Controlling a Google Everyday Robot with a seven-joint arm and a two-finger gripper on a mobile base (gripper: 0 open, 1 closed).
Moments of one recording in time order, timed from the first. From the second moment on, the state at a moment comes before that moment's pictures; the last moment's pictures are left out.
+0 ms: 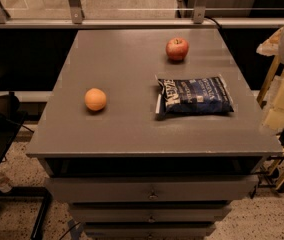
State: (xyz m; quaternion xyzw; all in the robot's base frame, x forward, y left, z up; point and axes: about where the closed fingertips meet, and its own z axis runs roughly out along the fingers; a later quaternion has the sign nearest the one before) arm 0.438 -0.217 0.977 -0.60 0.78 -0.03 0.16
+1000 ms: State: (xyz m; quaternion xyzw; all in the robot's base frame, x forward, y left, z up) arm 0.555 -0.249 0.961 -0.54 0.80 0.02 0.28
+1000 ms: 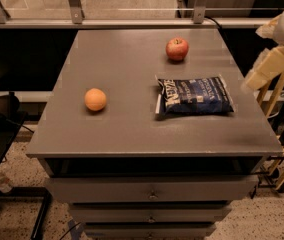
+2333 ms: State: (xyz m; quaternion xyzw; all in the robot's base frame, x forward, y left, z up) arm 0.655 -0.248 0.928 -0.46 0.81 0.04 0.37
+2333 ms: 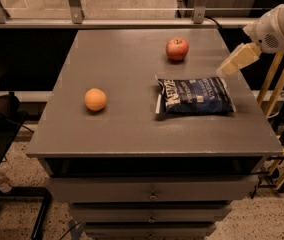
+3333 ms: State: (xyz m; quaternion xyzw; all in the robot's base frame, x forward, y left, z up) arm 0.750 -0.175 0.904 -0.37 0.83 0.08 0.40
